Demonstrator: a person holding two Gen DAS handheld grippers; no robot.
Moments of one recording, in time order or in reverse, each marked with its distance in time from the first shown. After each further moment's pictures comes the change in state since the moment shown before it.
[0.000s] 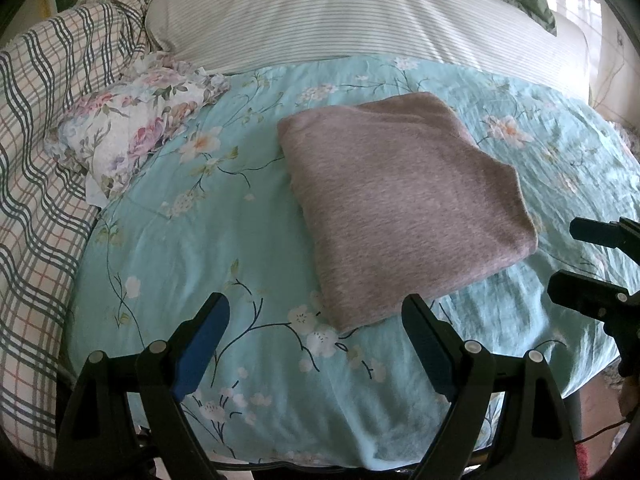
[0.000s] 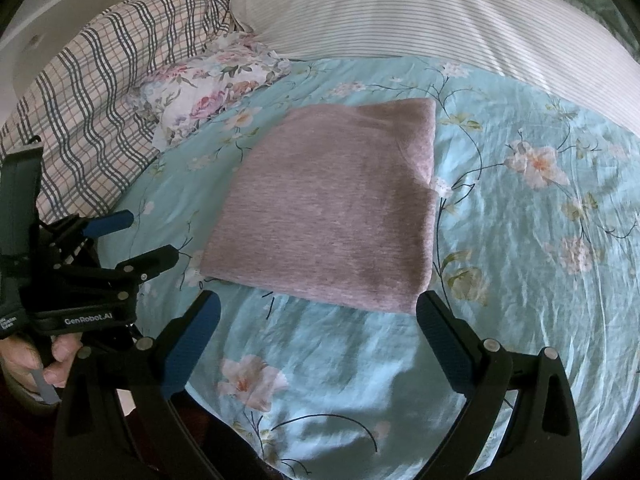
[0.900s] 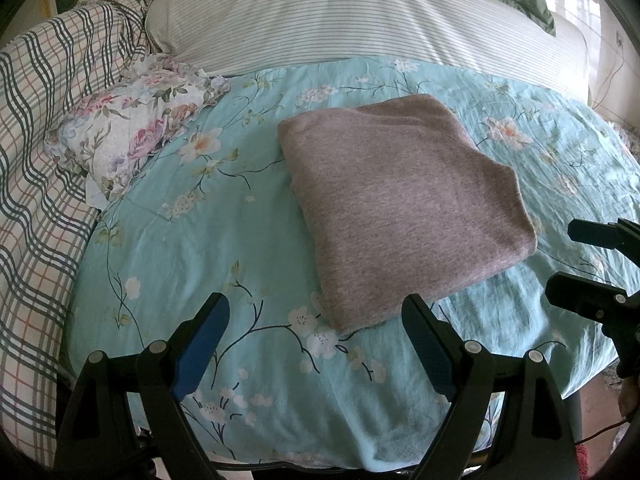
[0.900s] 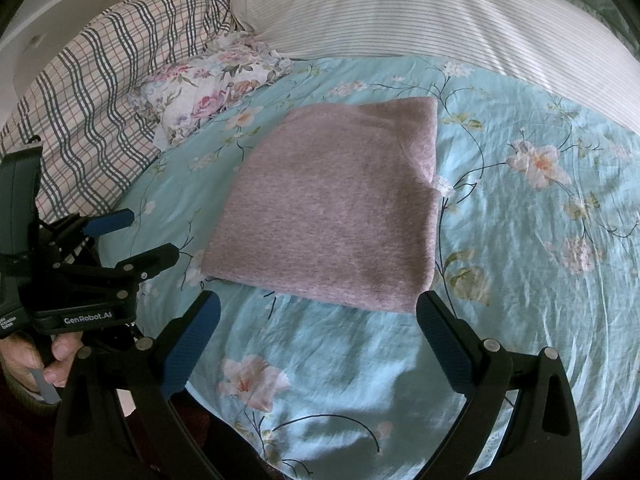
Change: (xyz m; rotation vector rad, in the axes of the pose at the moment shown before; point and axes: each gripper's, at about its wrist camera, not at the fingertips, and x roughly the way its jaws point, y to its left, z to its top) left arm -0.002 -0.001 0.001 0.000 -0.003 0.002; right arm 0.001 0.000 0.000 -0.001 -0.001 0.000
